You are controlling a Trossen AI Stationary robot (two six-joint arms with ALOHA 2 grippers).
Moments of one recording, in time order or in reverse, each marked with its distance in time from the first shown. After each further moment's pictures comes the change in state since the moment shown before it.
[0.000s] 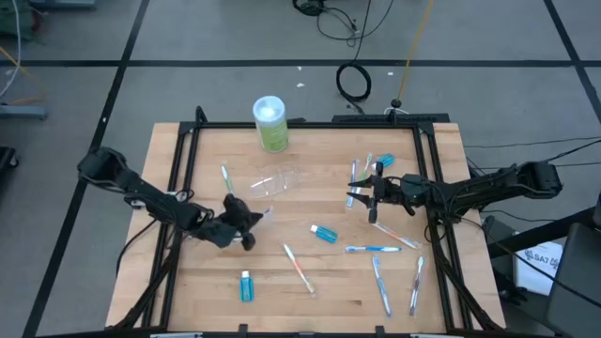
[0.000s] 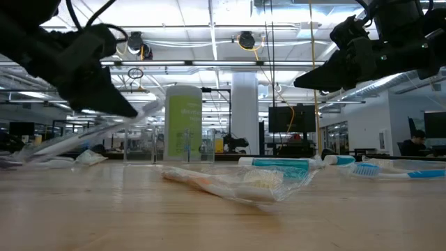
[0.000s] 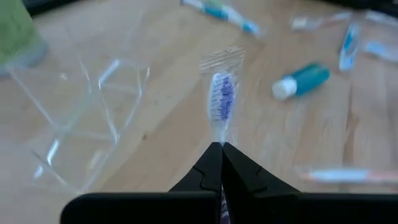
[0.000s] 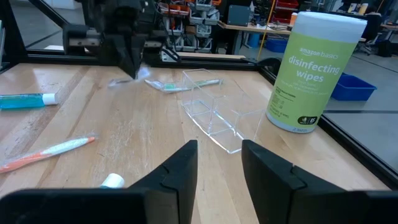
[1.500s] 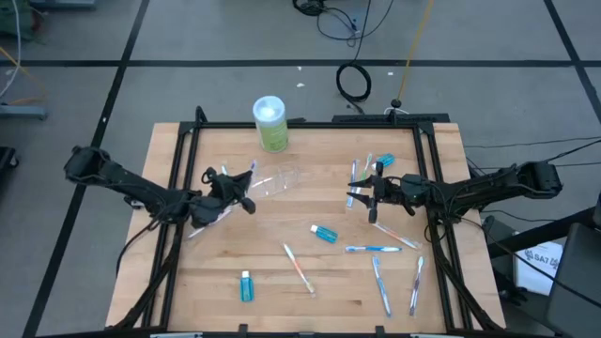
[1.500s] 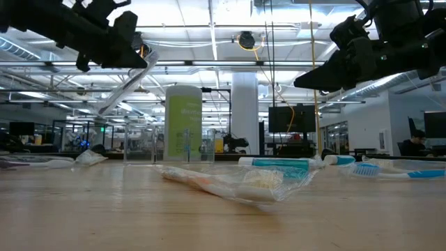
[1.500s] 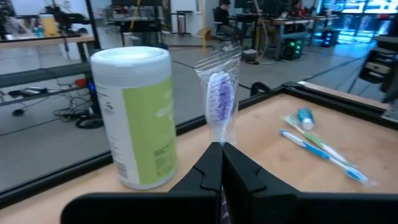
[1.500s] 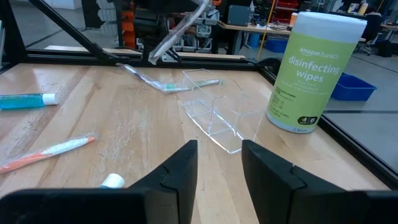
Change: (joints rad) left arm 0.151 -0.198 0.000 0.202 -0.418 0.349; right arm 0.000 0.000 0.000 0.000 0.000 0.000
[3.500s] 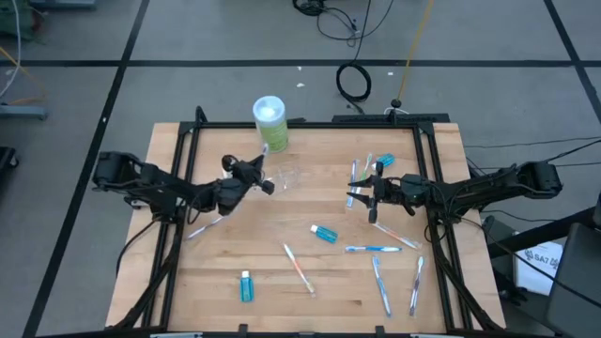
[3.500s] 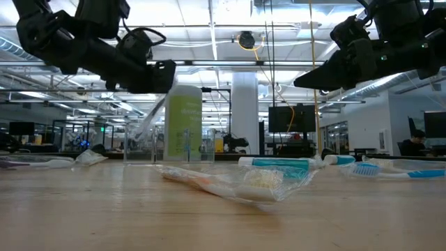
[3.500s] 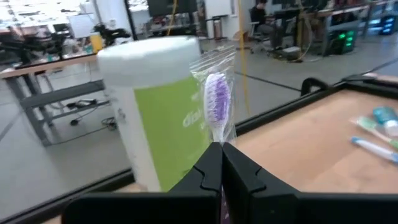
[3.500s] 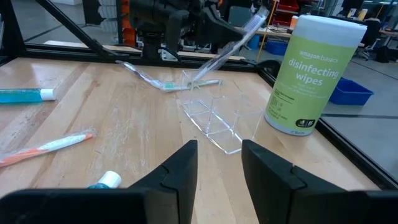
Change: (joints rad) left arm 0.285 0.387 0.001 0.518 0.103 0.255; right arm 0.000 0.000 0.000 0.000 0.000 -0.030
